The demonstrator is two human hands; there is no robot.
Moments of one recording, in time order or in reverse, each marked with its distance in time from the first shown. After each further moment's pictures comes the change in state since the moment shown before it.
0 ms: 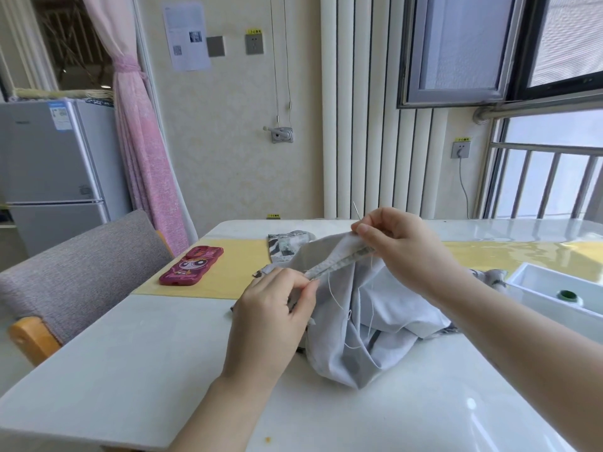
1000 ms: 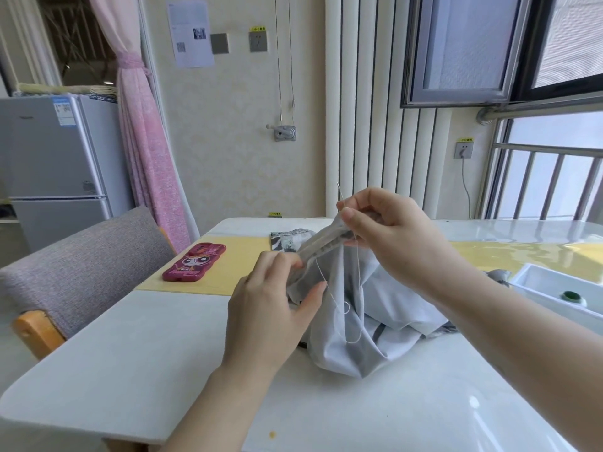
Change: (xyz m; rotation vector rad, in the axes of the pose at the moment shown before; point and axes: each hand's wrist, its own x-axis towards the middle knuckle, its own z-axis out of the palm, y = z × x) left_hand 0.002 -0.007 -0.003 0.130 -0.044 -0.075; right_hand -0.009 -0.032 0.008 0.136 -0.044 -0.081
